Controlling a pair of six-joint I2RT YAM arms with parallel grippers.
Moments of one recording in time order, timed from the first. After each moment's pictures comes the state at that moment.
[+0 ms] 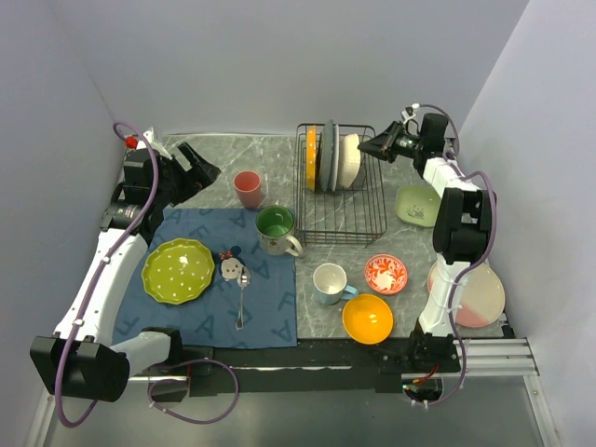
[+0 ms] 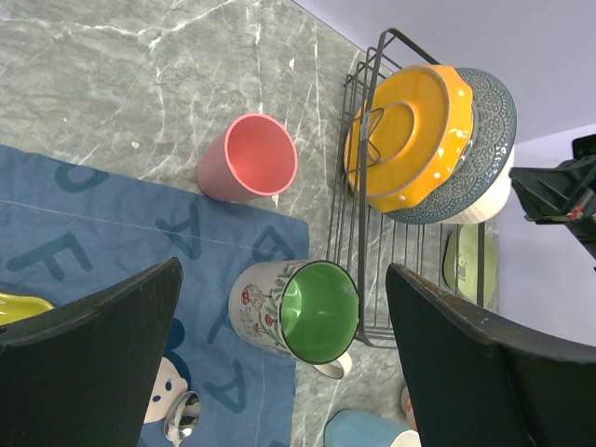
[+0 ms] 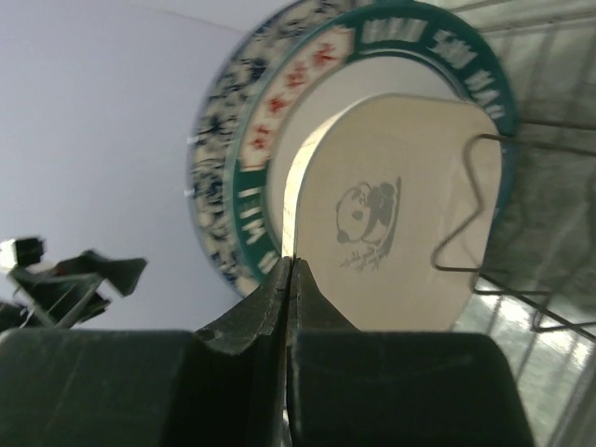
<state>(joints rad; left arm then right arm) -0.12 1.13 1.14 -0.42 0.12 -0.67 -0.08 2.08 1.61 0.09 -0.98 0.85</state>
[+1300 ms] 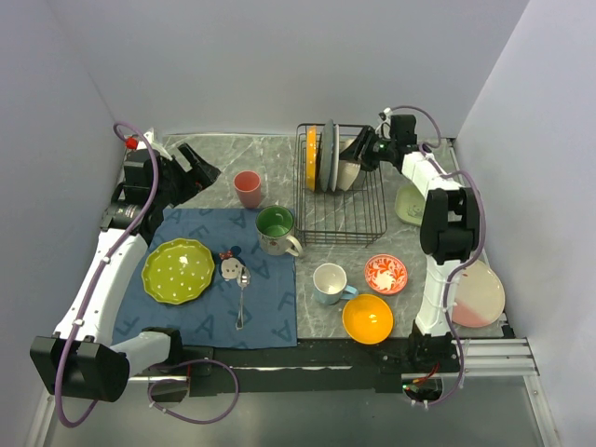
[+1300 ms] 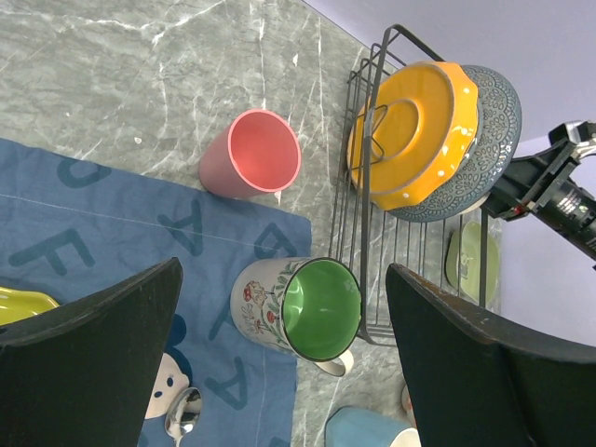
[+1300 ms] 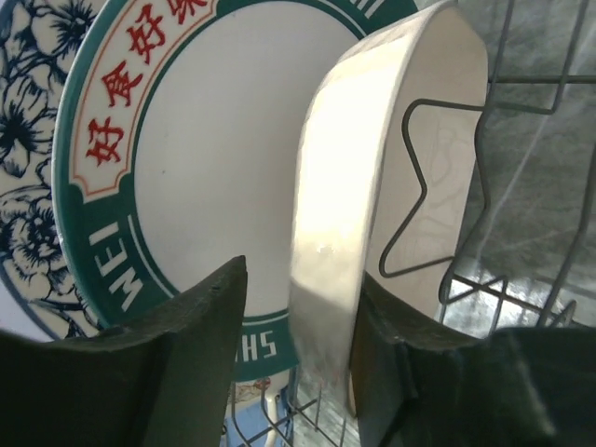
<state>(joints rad) -0.12 1.13 1.14 -0.43 0.12 -0.67 0.07 2.11 1.71 -0.25 -0.65 0.61</state>
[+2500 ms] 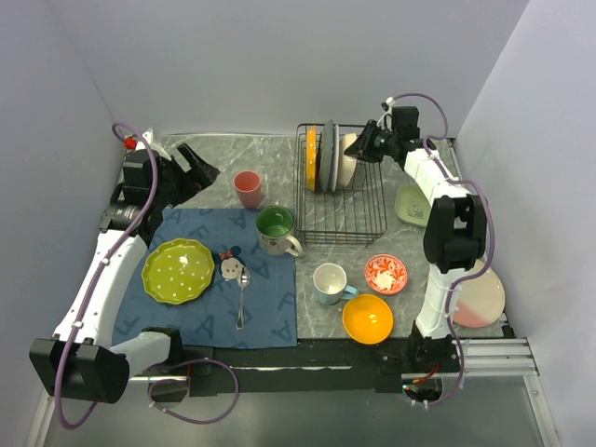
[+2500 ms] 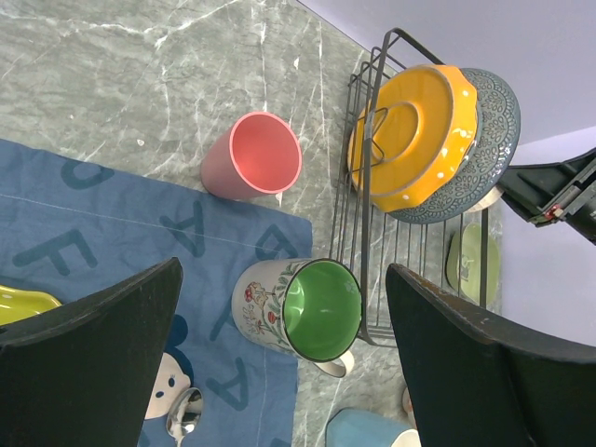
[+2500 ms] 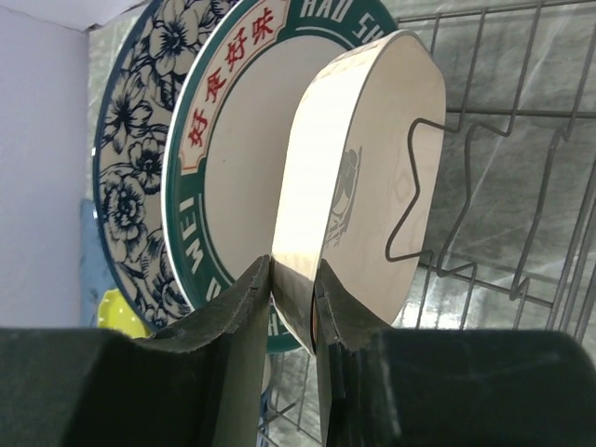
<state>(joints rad) -0.12 1.13 1.14 -0.43 0.11 -0.67 0.09 2.00 1.71 -0.33 -0.49 0.50</state>
